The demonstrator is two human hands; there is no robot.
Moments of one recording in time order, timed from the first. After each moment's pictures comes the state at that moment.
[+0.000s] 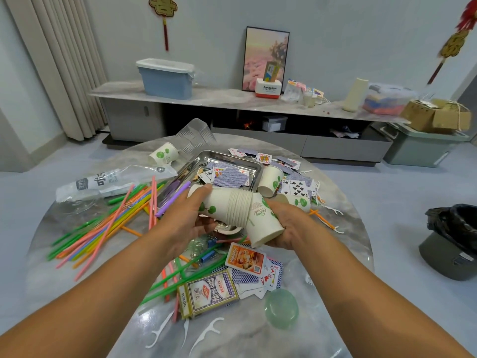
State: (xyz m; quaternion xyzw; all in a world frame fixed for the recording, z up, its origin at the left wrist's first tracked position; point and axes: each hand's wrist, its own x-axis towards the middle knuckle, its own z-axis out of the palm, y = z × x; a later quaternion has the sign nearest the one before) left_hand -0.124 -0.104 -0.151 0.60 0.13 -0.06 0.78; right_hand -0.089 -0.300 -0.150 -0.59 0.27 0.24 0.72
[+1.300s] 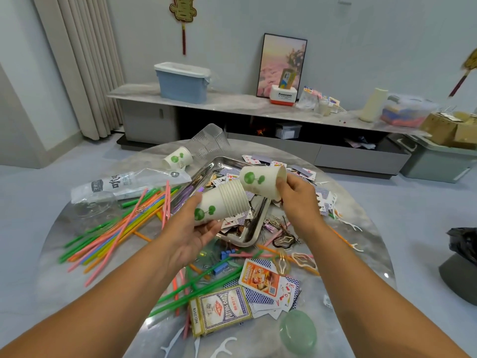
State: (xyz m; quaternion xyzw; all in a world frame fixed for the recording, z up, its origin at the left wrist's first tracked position) left_hand -0.112 -0.085 -0.158 0.42 0.29 -0.05 0.86; right_hand -0.039 -0.294 -0.152 -0.80 -0.02 -0.10 0.59
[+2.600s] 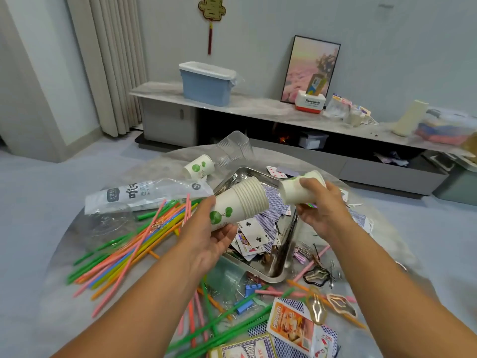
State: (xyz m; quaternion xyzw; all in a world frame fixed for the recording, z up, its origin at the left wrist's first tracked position) left_hand -0.058 -0.054 -0.162 0.33 0.32 -0.03 0.89; right_hand 0.041 -0.268 -0.145 -0.62 0.16 0.01 0.77
